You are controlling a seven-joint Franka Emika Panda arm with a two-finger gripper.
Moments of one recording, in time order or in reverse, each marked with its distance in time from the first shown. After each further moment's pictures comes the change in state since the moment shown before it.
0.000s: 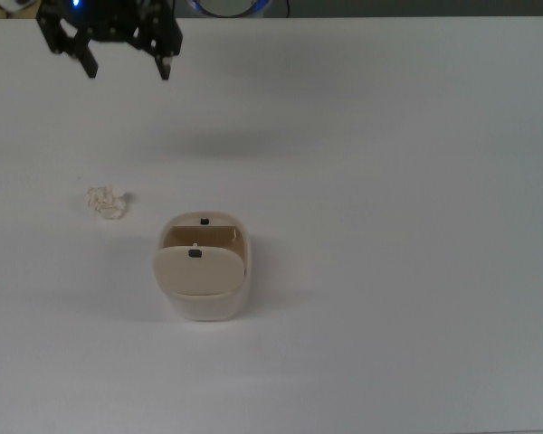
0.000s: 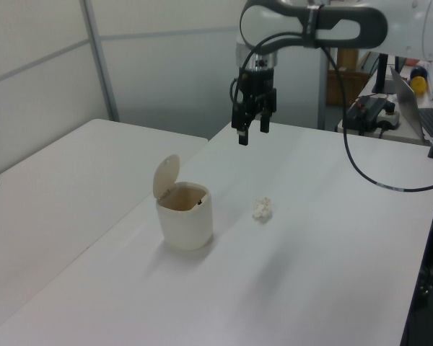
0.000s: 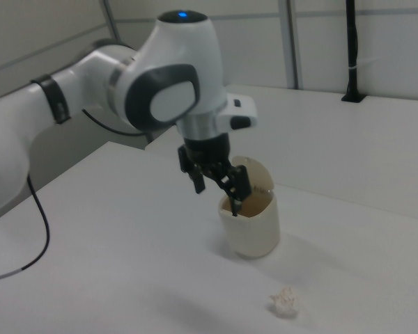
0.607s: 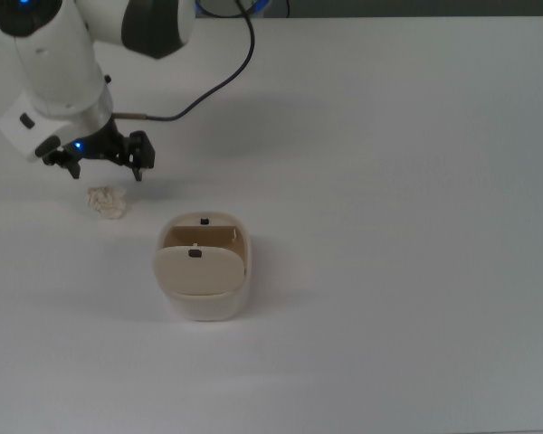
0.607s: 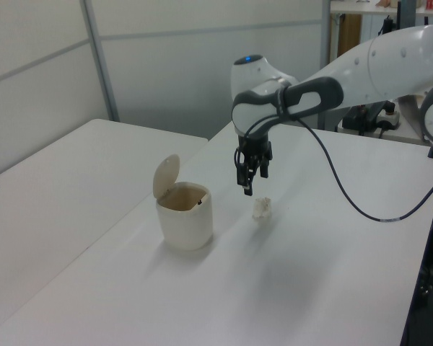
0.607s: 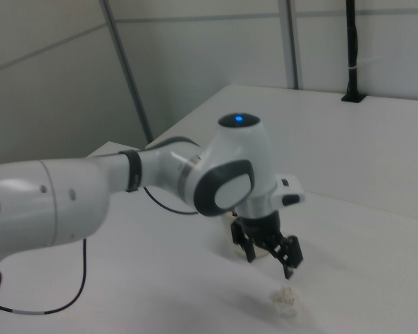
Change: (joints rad) arm -0.040 0.198 -0.001 -0.194 -0.112 0.379 -0.106
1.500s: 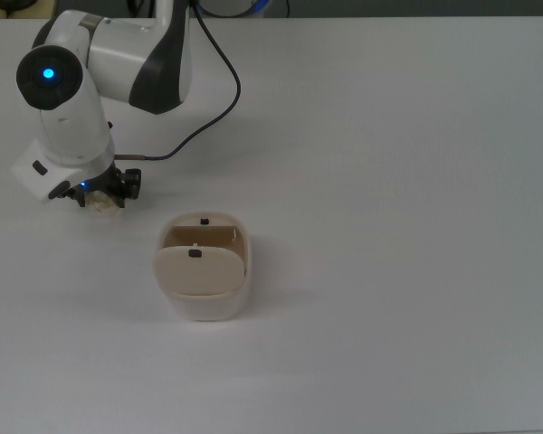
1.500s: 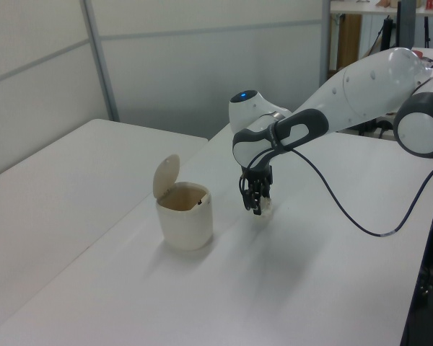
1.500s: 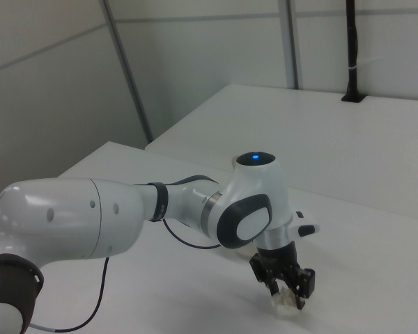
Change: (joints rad) arm -0.013 0.122 0.000 -0.011 -0.085 0.104 -0.009
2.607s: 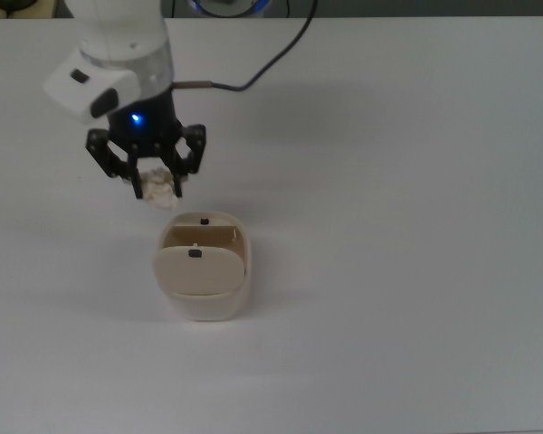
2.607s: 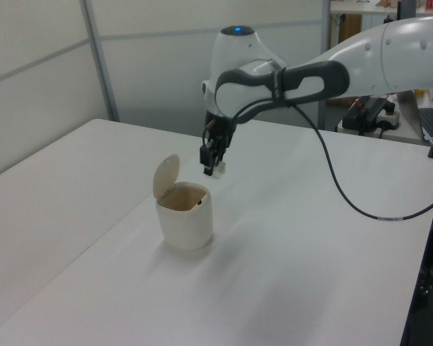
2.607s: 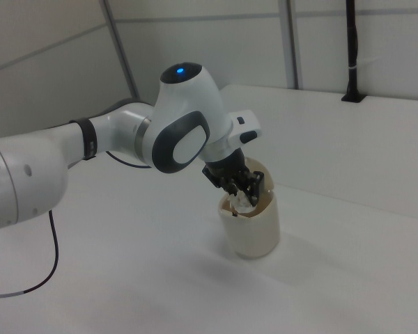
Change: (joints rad) arm 0.147 -0.203 0.019 0.076 0.145 0.040 0.052
